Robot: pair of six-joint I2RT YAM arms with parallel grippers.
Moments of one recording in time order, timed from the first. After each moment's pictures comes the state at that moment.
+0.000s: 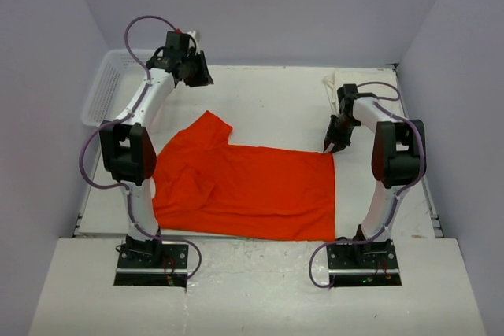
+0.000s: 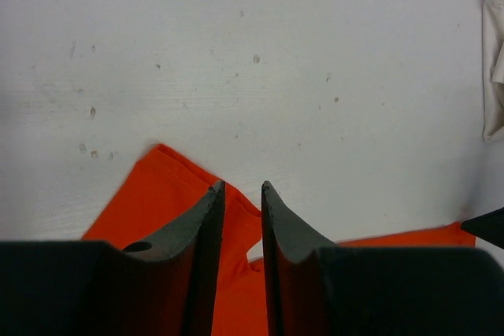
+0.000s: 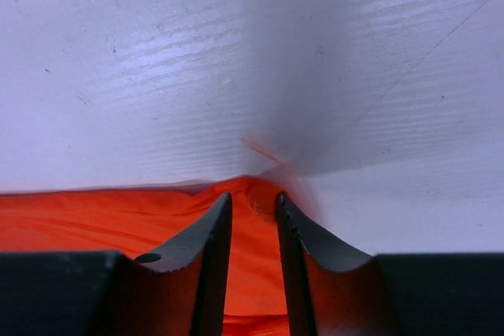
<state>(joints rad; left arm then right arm) -0.18 2.03 1.92 -0.65 0.20 -0.35 0.06 1.97 1.39 -0.86 -0.10 0.44</state>
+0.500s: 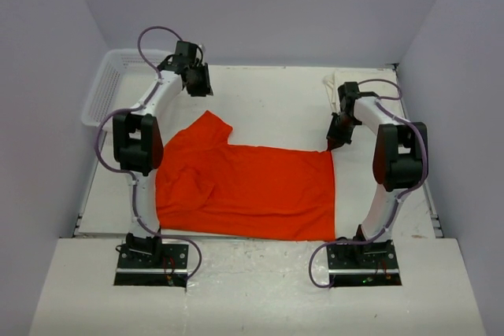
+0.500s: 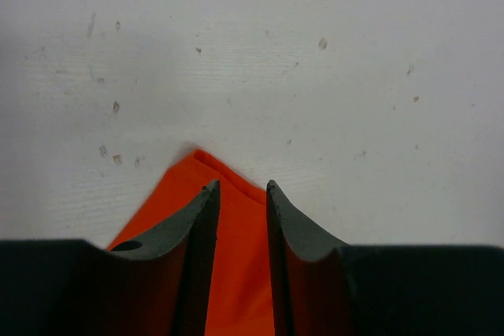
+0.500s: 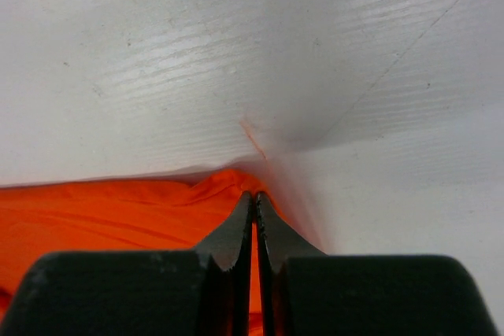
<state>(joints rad) -0.18 2.14 1.93 -0.65 0.13 -0.32 0.07 1.95 1.39 -0.86 -0.08 0.45</state>
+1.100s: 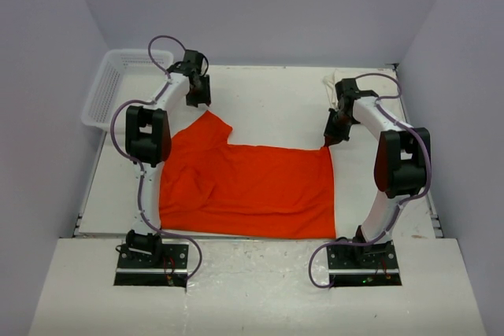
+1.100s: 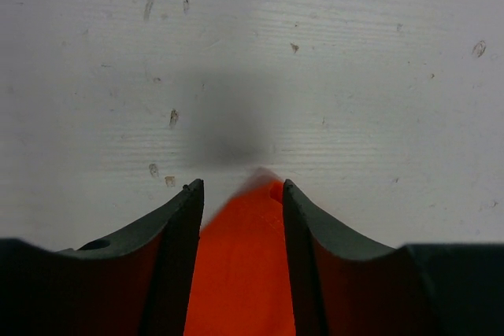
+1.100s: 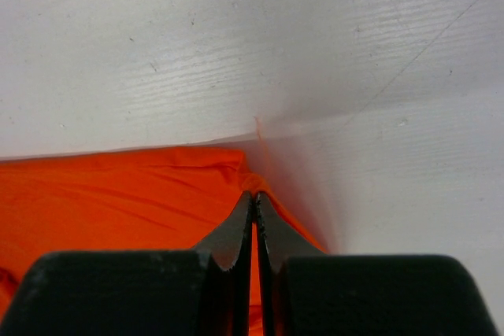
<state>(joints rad) -0.18 2.36 2.05 -0.75 -0.03 -0.26 0.11 1.86 1.38 -0.85 -0.08 0.45</state>
